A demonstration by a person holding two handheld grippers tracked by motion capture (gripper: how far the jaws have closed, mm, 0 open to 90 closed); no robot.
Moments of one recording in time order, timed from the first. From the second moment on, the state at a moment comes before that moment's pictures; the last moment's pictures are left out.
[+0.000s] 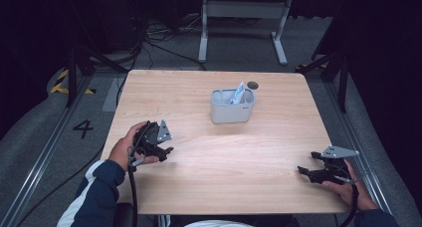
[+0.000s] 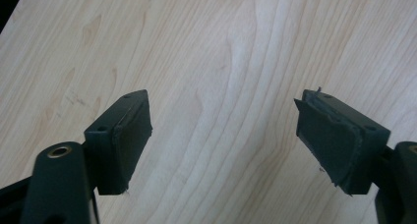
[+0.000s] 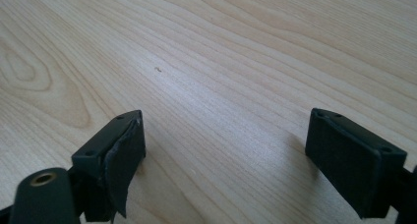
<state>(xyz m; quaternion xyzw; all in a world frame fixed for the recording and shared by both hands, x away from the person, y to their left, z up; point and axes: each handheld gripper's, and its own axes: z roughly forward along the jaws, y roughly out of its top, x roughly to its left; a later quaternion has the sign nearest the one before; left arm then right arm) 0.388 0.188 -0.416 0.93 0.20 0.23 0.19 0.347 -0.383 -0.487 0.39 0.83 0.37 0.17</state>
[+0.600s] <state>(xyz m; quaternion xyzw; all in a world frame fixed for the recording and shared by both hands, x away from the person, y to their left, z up) 0.367 0.219 -0.444 0.92 0.25 0.20 0.23 0.347 -0.383 -0.487 0.39 0.83 0.37 0.17</state>
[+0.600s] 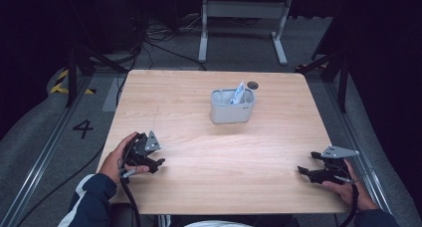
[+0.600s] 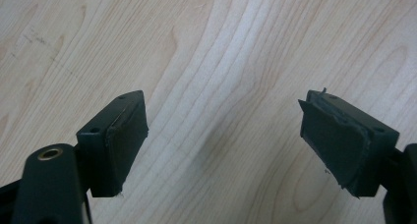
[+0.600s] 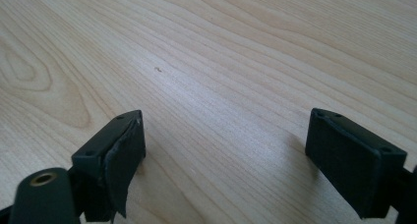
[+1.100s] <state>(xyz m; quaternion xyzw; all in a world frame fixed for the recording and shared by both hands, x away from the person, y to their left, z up) 0.352 0.255 -0.467 0.89 0.30 0.20 0.27 0.347 -0.383 -0.487 0.39 0.83 0.37 0.17</state>
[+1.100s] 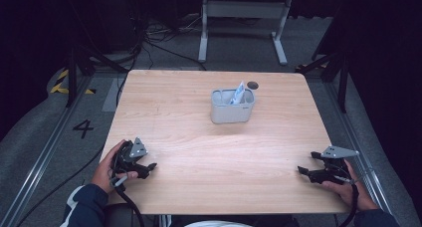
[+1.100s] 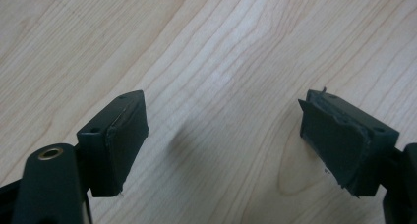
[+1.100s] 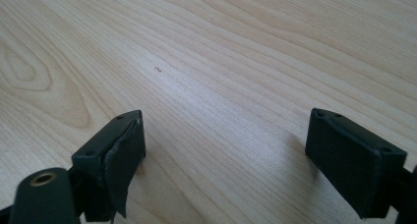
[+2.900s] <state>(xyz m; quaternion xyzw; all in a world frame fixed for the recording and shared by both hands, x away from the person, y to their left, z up) 0.348 0.272 -0.483 0.82 0.44 0.16 0.31 0.348 -0.383 -0.487 0.39 0.83 0.37 0.17</state>
